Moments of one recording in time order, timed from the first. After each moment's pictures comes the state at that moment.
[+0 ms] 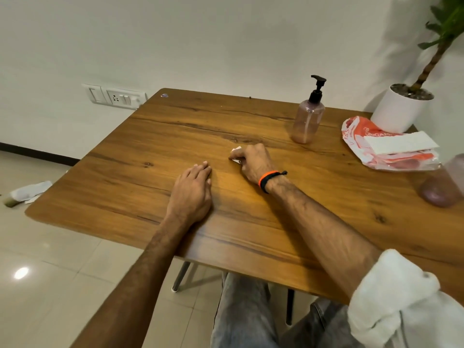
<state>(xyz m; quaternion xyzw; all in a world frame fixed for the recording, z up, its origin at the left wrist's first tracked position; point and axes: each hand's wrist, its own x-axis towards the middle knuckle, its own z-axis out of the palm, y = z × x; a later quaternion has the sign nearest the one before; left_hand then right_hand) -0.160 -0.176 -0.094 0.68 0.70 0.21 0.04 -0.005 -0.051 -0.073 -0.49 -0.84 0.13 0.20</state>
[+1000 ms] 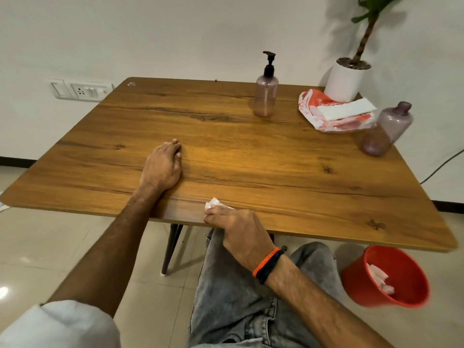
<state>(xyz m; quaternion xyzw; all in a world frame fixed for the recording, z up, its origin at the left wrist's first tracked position) -0.158 -0.187 -0.084 0.68 0.70 0.21 0.06 0.071 -0.303 -0.084 -0.38 -0.88 0.14 0.26</state>
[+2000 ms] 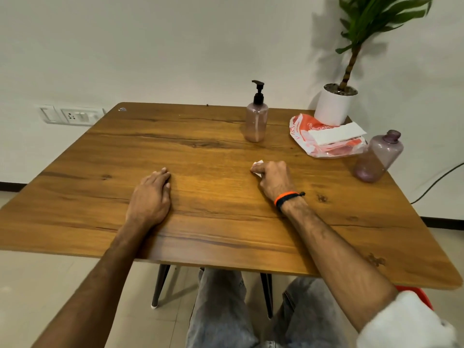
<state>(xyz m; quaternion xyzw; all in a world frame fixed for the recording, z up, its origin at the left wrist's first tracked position) -0.155 -0.184 -0.085 0.68 0.70 0.21 0.06 0.137 -0.097 -0.078 -0.62 -0.75 0.11 0.22</state>
